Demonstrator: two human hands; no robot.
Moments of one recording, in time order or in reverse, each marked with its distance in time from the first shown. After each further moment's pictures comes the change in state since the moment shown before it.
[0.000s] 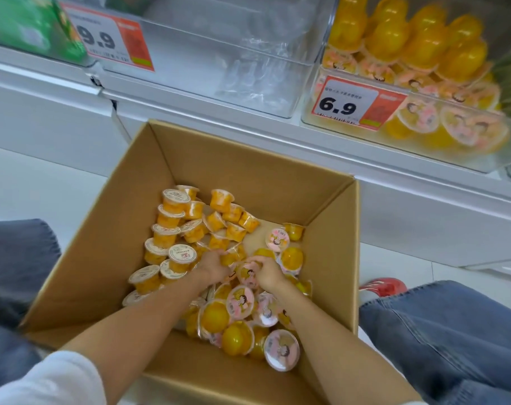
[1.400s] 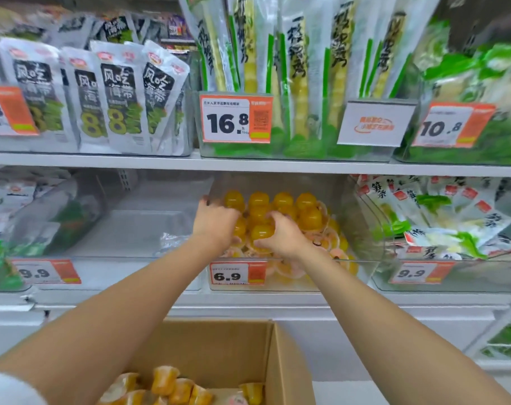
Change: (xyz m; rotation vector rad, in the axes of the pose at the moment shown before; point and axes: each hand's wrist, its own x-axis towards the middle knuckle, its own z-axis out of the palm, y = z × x) left_hand -0.113 0.422 -0.137 1.118 0.910 0.815; right_hand -0.112 -0.225 -0.351 -0.226 0.725 -0.467
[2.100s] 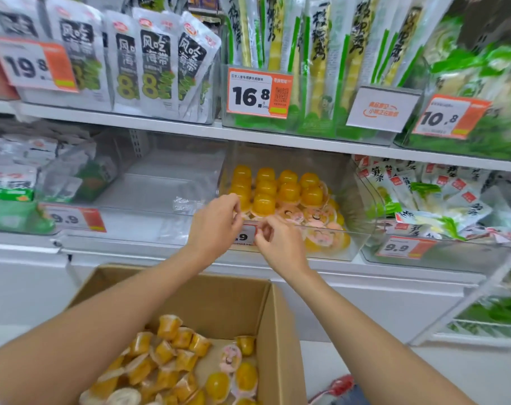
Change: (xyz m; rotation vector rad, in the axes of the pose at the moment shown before) left_hand -0.099 0.013 -0.001 -0.639 0.349 -0.113; right_hand -0.095 -0.014 0.034 -0.016 0.315 -0.272
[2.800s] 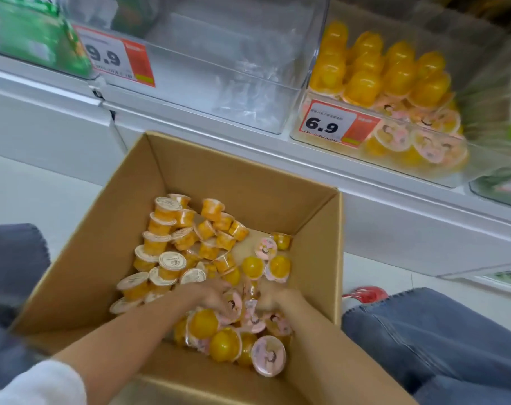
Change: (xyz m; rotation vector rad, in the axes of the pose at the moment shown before) left_hand -0.314 -0.131 0.104 -0.303 -1.508 -0.754; right_hand -0.242 0.053 0.189 -0.362 -1.556 0.380
